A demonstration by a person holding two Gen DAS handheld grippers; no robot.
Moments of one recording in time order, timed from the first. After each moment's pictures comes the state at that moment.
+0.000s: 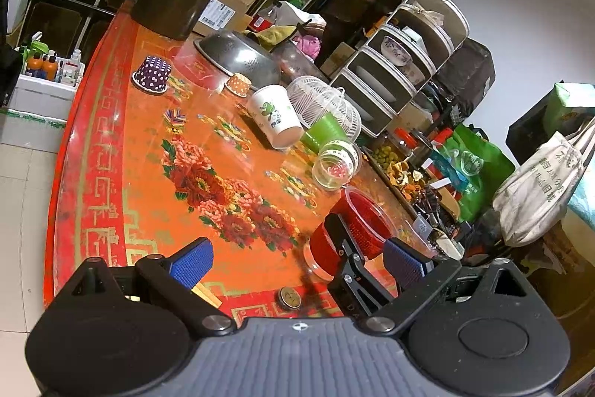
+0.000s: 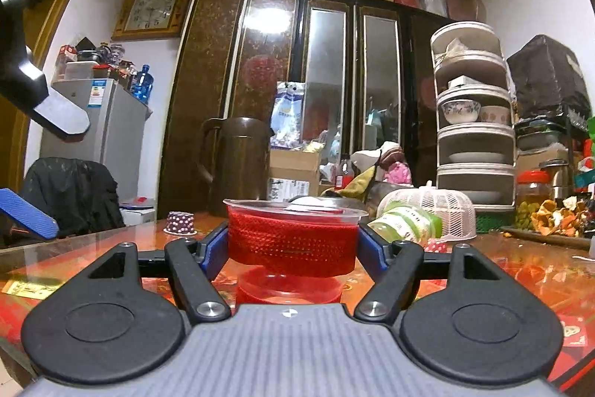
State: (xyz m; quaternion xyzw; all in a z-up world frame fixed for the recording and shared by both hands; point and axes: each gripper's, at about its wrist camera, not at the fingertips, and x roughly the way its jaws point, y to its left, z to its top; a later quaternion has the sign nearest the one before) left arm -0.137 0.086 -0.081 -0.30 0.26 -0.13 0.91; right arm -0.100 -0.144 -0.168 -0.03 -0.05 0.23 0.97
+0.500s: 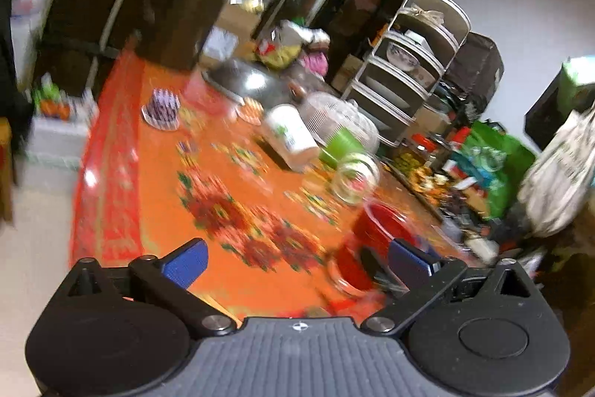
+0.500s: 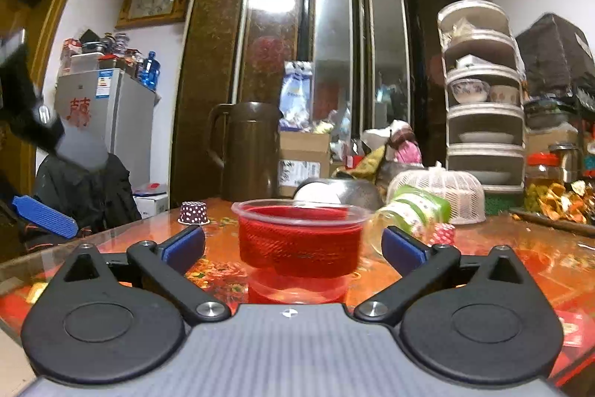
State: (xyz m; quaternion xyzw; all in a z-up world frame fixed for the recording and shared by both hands) left arm -0.138 0.073 -0.075 -0.22 0.23 -0.07 0.95; right arm -0.107 -0.154 -0.149 -0.02 0.01 0.24 0.97
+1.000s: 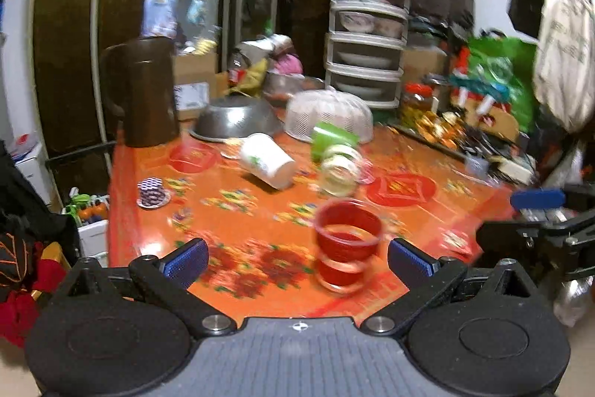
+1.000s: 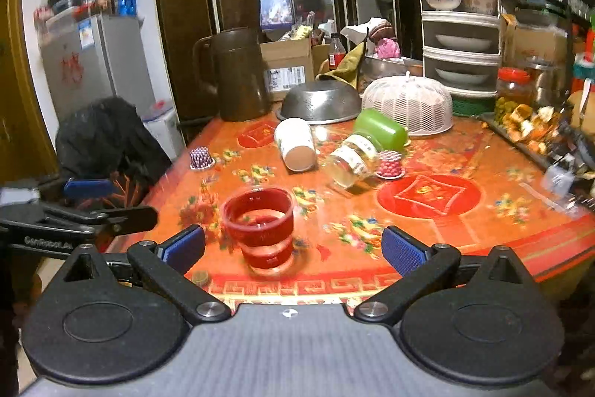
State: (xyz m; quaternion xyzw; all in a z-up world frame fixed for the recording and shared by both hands) left arm -0.148 -0.022 0.003 -0.01 0.25 -0.04 0.97; right arm -0.137 -0.233 -0.022 -0.01 0.25 0.25 0.94
